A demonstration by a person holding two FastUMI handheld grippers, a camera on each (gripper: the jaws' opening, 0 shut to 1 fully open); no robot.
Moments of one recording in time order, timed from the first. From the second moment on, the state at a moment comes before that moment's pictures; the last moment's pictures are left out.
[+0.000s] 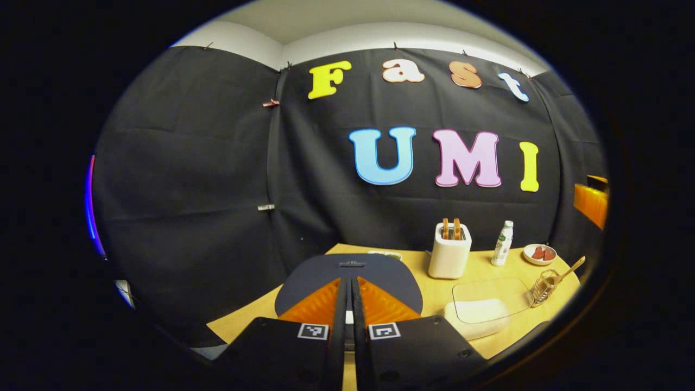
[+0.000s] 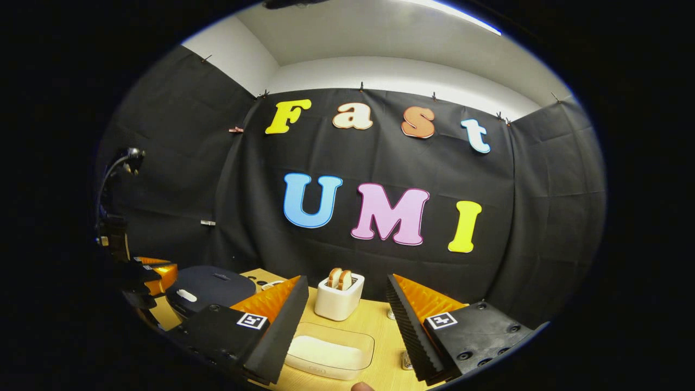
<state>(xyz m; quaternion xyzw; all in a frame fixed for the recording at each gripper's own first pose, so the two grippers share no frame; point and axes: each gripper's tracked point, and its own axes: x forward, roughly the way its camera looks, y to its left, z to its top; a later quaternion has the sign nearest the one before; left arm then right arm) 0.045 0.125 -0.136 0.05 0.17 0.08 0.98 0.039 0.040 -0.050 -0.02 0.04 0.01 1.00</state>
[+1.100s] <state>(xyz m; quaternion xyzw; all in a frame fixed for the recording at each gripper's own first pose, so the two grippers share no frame) 0.064 0.133 -0.208 -0.01 0.25 0.06 0.97 0.043 0.044 -0.068 -0.02 0.06 0.01 1.00</state>
